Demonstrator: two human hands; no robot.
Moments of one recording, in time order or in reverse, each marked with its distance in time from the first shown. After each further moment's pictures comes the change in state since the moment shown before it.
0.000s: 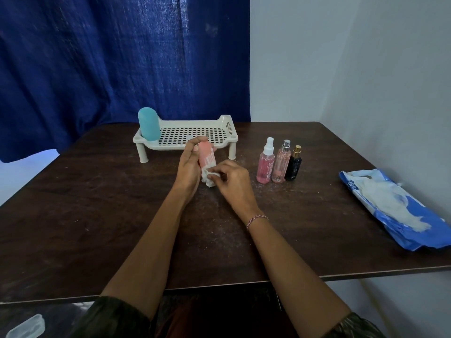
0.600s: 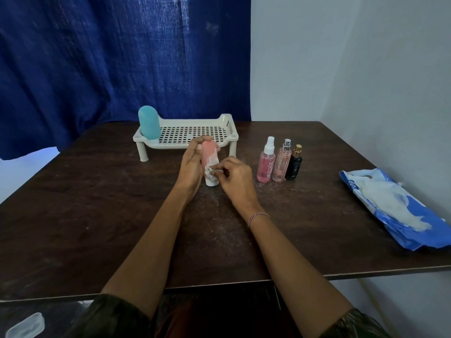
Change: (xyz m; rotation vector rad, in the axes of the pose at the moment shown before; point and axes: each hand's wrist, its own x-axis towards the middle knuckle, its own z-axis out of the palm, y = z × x) left_hand 0.000 -0.001 0.002 0.017 -0.061 0.034; right_hand 0.005 0.001 -0.001 0.003 0.040 0.019
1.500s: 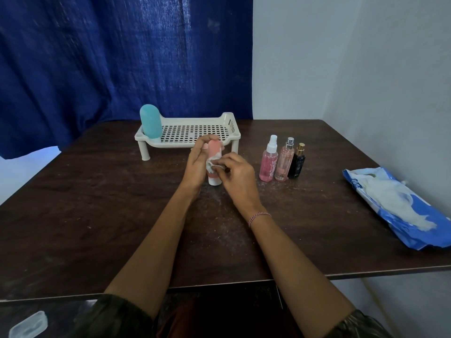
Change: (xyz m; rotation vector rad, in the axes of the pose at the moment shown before) left_hand 0.002 -0.004 0.002 0.208 -0.033 0.058; right_hand -0.003 -0.005 0.000 -0.030 0.086 -0.120
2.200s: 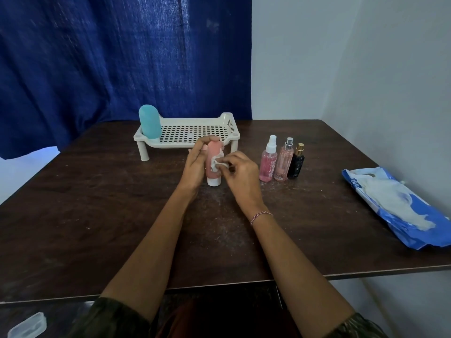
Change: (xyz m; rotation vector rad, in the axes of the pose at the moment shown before) left_hand -0.005 0.006 -0.001 -0.007 -0.033 0.020; right_hand 0.004 0.007 -0.004 0.007 0.002 0.074
